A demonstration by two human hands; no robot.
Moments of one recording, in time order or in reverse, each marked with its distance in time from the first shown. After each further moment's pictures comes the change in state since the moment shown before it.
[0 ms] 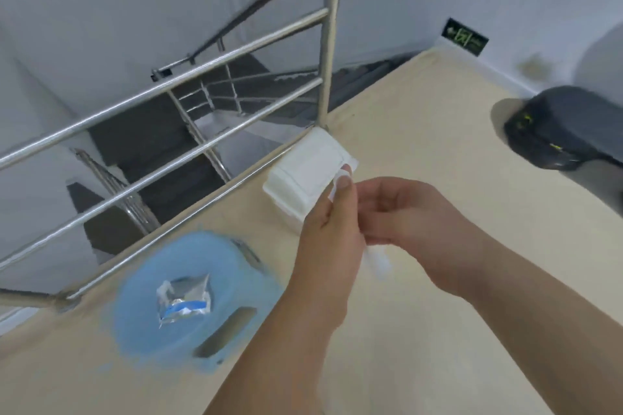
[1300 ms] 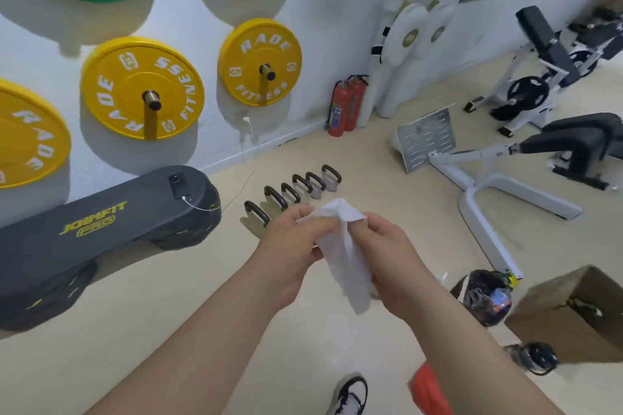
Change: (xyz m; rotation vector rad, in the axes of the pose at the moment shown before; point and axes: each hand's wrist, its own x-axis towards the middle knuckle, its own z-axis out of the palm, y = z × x) left_hand -0.335 -0.209 1.074 0.597 -1.419 -0.399; right_hand -0.666 0.311 -0.797 0.854 1.640 0.112
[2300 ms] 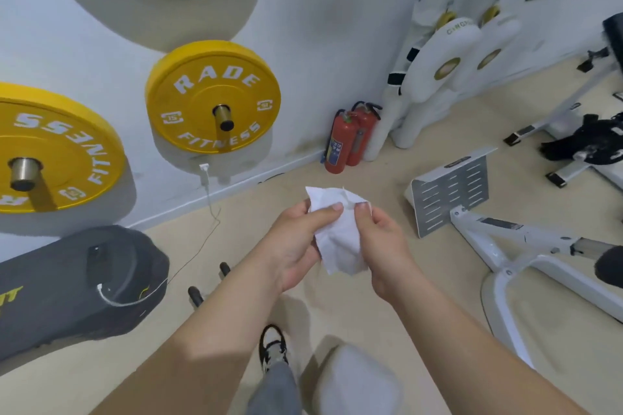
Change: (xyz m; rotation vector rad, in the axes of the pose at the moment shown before) left_hand 0.605 0.173 0.145 -0.121 -0.049 -0.094; right_hand 0.608 -0.200 -0.133 0.004 0.081 0.065
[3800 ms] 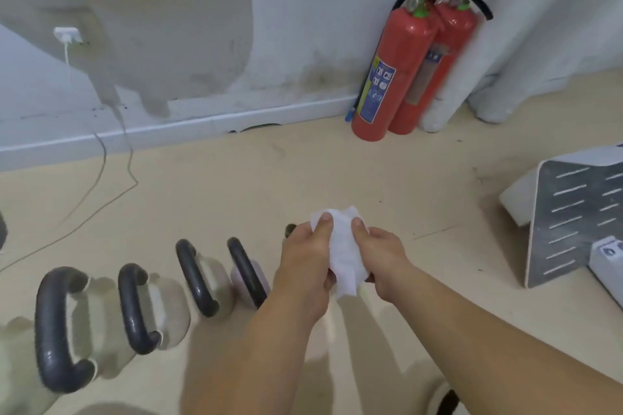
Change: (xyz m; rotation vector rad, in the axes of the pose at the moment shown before) left_hand 0.574 -0.404 -0.173 -0.271 0.494 -0.023; right_hand 0.608 0.452 -0.019 -0.338 -0.073 0.279
